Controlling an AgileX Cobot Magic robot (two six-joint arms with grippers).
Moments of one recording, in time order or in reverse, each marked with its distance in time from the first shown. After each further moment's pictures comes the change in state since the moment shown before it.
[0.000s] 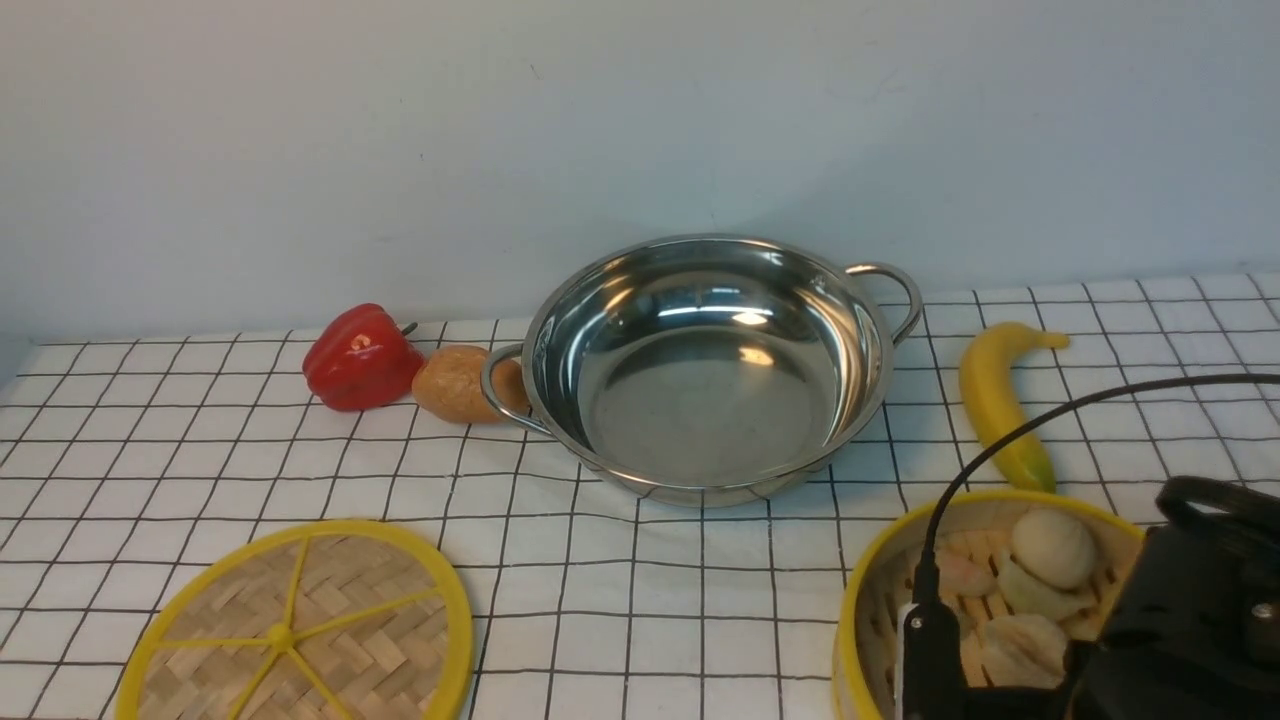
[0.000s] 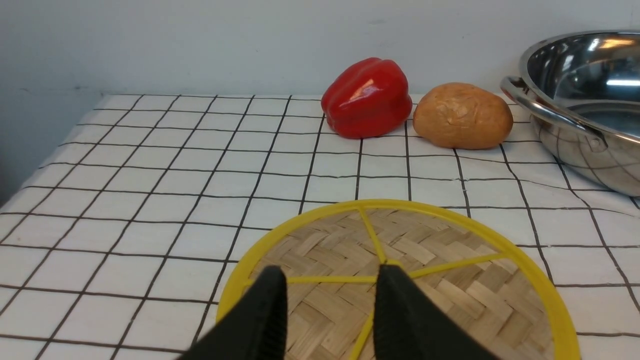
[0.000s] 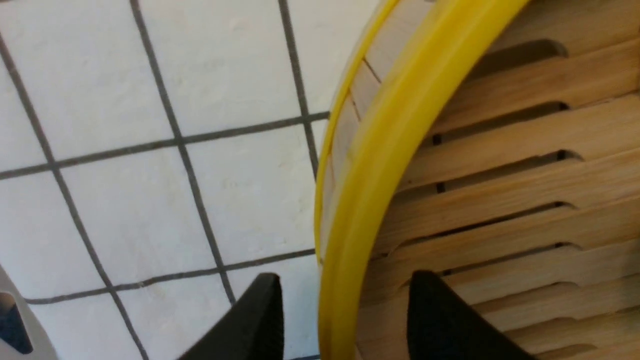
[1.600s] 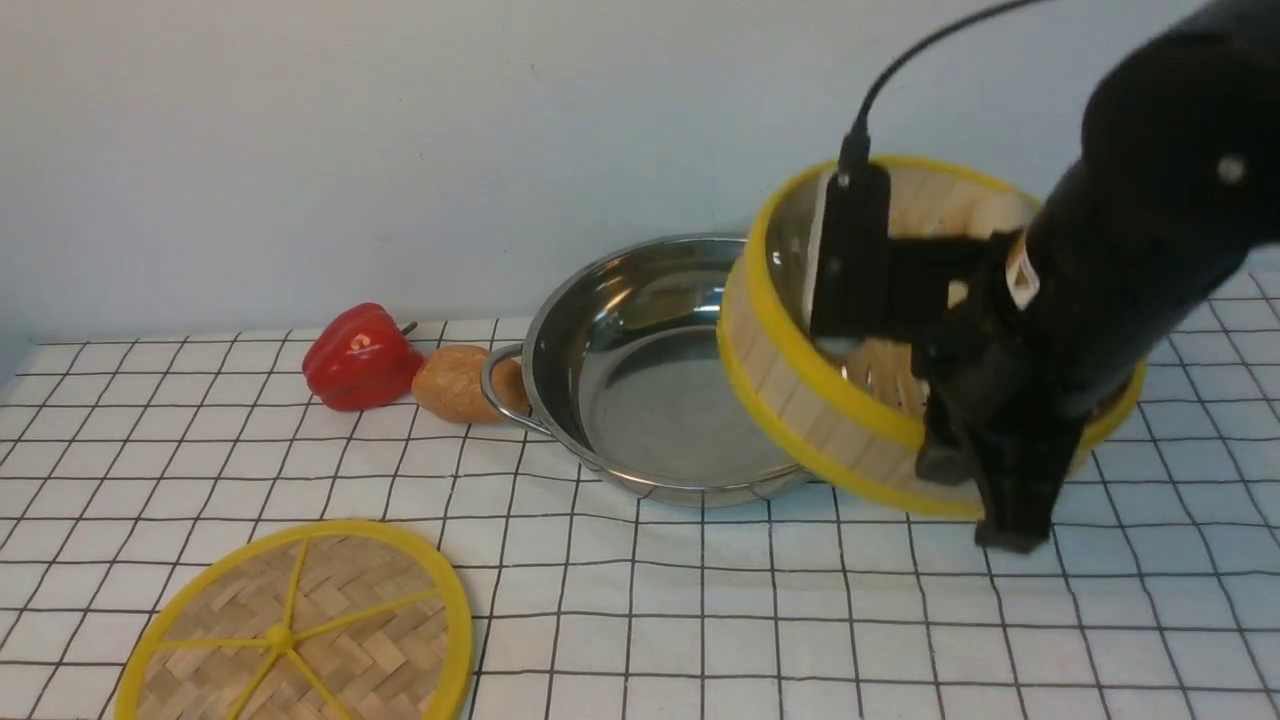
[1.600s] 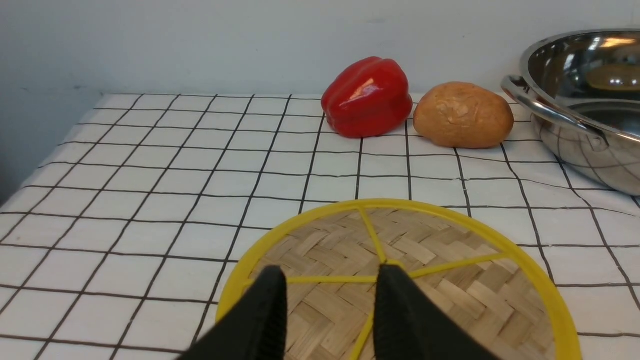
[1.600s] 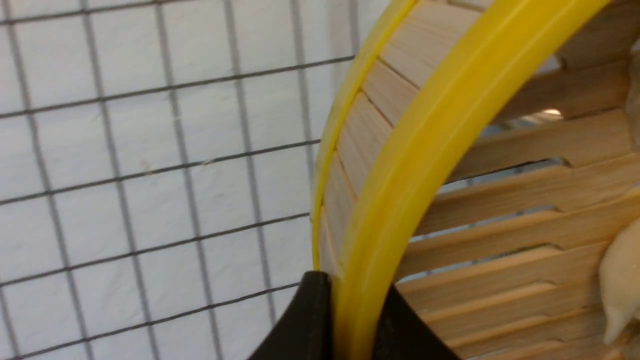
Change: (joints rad) right arm -0.181 0.078 -0.721 0.051 0.282 -0.247; left arm 0.000 0.000 0.000 0.000 0.000 0.000
